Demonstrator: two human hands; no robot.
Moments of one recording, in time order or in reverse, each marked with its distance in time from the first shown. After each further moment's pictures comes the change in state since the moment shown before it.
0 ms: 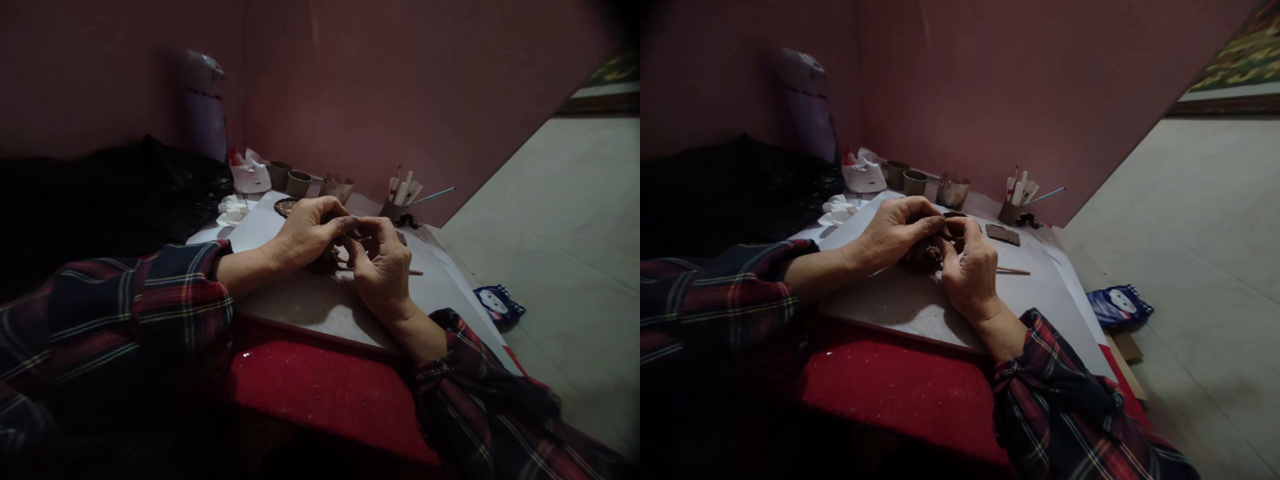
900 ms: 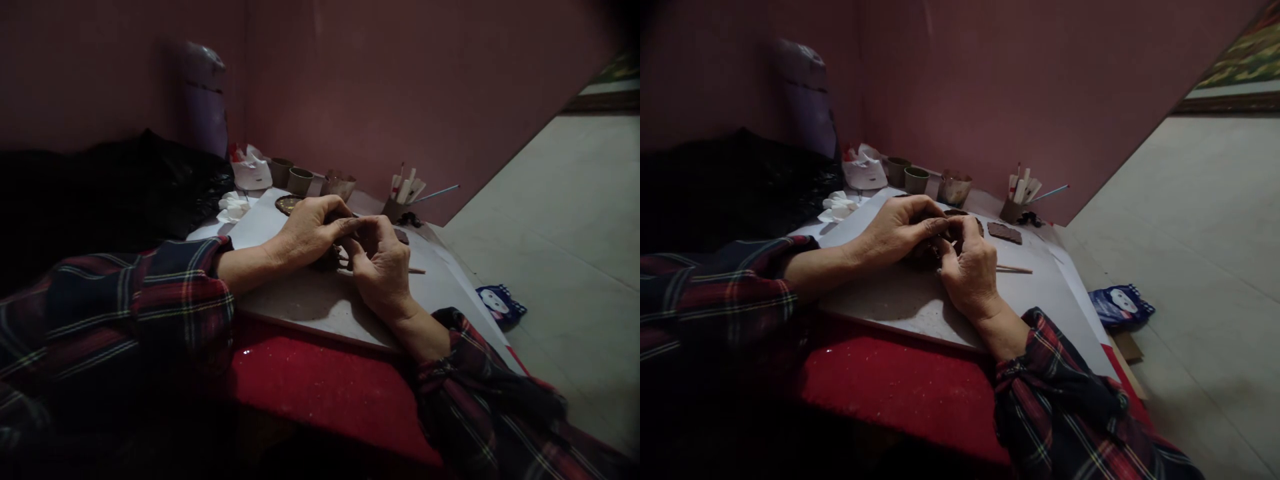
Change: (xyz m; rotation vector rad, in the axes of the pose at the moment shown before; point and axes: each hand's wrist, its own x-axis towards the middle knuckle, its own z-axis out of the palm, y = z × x) left_hand 0.000 0.001 -0.001 0.143 -0.012 0.031; right_hand -0.001 0.001 0.000 -0.045 -0.066 0.049
